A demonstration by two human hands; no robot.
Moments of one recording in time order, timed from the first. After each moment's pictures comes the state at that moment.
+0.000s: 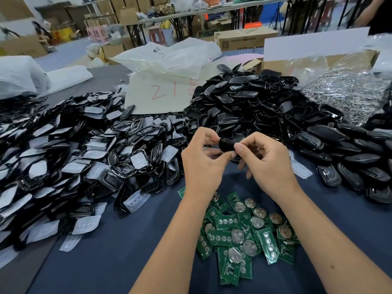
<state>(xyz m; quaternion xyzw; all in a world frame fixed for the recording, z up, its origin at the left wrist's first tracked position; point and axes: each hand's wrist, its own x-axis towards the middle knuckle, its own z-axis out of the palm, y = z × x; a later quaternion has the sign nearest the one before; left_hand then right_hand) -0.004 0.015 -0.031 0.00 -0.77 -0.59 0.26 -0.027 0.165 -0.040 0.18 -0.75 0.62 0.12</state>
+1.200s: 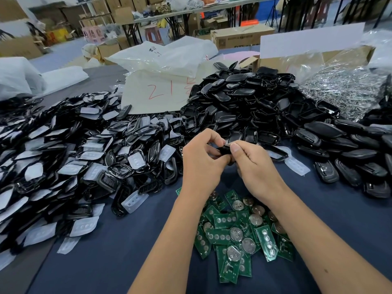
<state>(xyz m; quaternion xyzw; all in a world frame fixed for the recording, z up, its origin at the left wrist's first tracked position) -0.005 0.011 -0.028 -0.03 -0.81 -0.55 0.22 -0.019 0.150 -0.039 0.18 -0.80 0.57 0.04</state>
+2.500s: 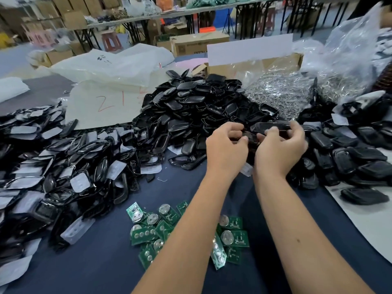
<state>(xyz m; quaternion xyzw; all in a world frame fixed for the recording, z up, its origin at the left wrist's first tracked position) -0.054 0.151 -0.014 -0.01 -0.79 -0.60 0.08 -0.062 0.238 -0.025 -0.28 -0.53 0.70 0.38</state>
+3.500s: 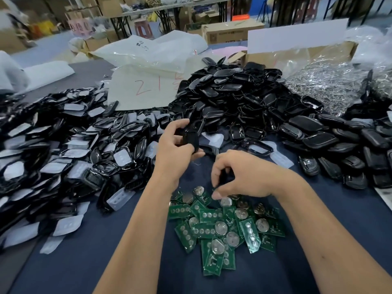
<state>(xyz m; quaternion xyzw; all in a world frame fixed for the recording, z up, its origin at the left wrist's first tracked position) -0.012 -0.012 -0.018 0.12 -0.73 -0.66 0.10 -0.020 0.181 -0.012 0.31 -0.88 0.31 -0.19</state>
